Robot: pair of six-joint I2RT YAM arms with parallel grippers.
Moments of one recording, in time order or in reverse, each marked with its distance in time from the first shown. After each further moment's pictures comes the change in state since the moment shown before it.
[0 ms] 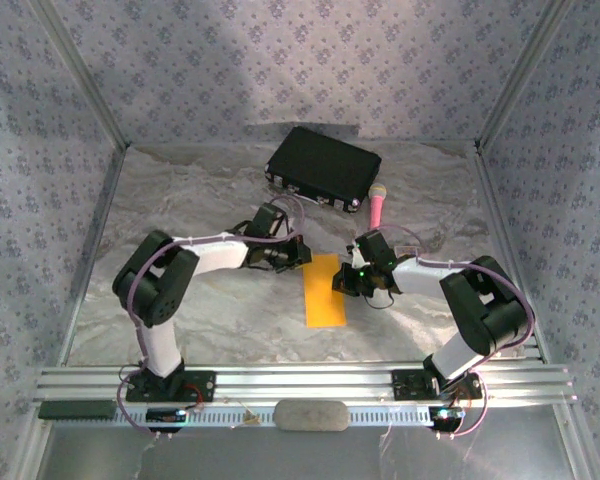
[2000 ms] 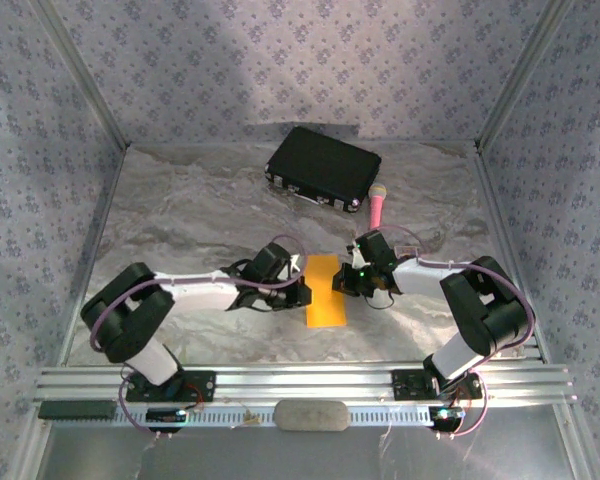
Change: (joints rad) left arm -0.217 -0.260 -0.311 0.082 -0.115 -0.051; right arm -0.001 -0.003 -0.008 0.011 0.000 0.000
